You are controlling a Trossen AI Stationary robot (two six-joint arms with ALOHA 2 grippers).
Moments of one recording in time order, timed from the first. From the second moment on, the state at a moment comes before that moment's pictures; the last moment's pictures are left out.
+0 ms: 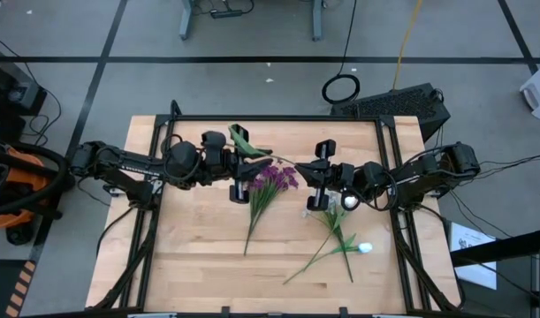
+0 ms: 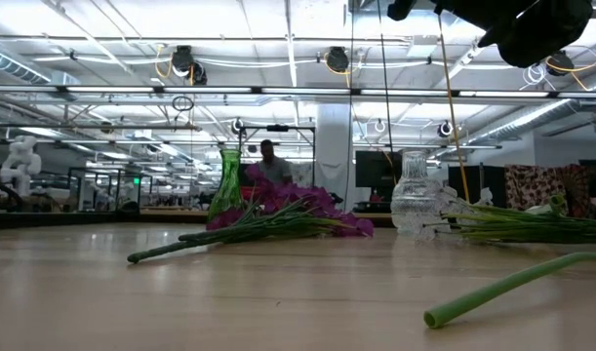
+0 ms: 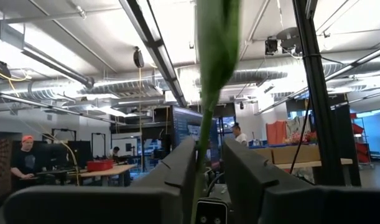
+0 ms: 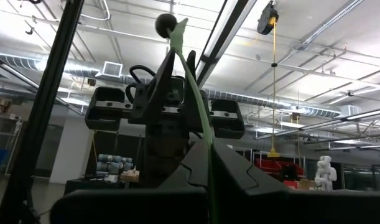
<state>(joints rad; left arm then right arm) -0.08 1.42 1.04 0.93 -0.03 0.14 0.09 1.46 0.62 1.50 0.16 -0.23</state>
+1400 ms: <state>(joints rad) -0.08 1.42 1.04 0.96 -0.04 0.17 0.09 1.46 0.62 1.50 0.16 -0.22</state>
